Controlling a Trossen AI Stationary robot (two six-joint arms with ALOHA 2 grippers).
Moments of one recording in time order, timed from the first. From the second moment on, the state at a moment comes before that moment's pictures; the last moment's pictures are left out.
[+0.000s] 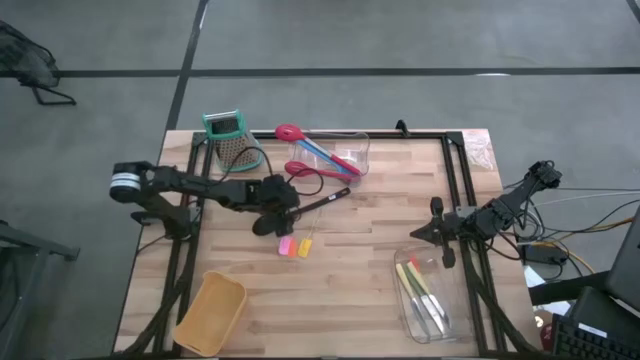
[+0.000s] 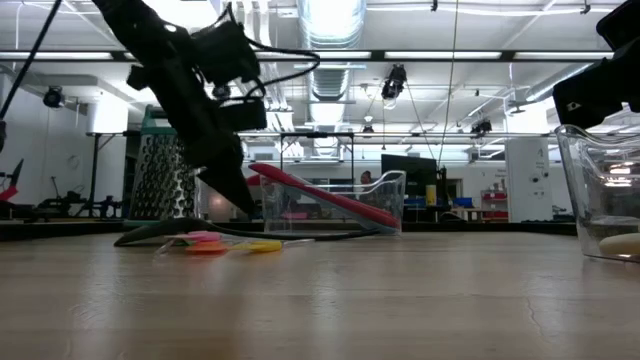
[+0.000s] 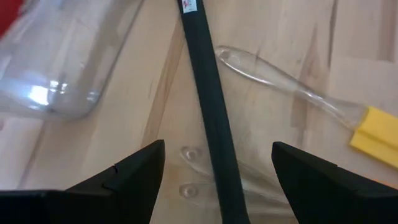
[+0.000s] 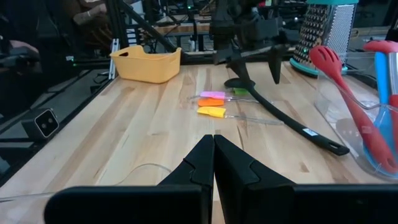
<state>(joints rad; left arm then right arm) 0.12 1.49 0.76 -0.20 -0.16 -0.03 0.63 0.09 0.08 -0.18 0.54 0.21</state>
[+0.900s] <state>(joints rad) 0.22 1.71 0.85 -0.15 0.02 -0.02 0.63 0.09 0.08 -0.18 0.54 0.21</state>
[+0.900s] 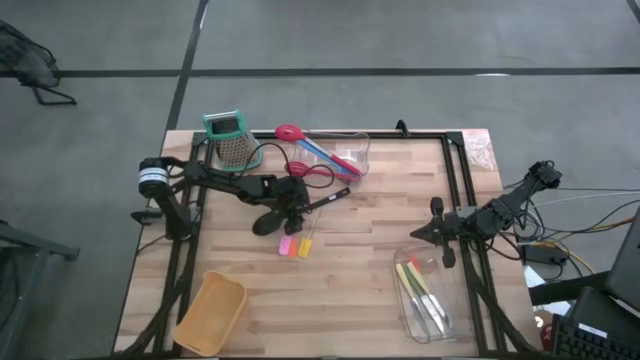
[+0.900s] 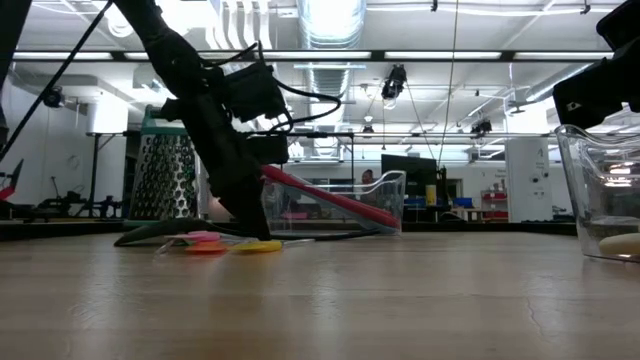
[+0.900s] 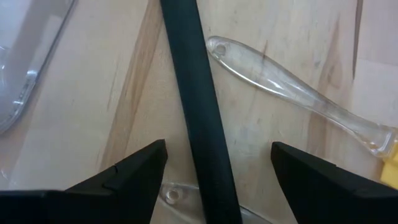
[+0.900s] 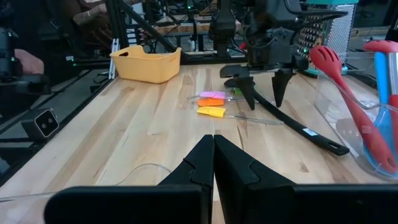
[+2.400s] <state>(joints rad) 0.23 1.63 0.83 -0.23 0.04 0.05 0.63 0.09 0.08 -0.18 0.54 0.21</state>
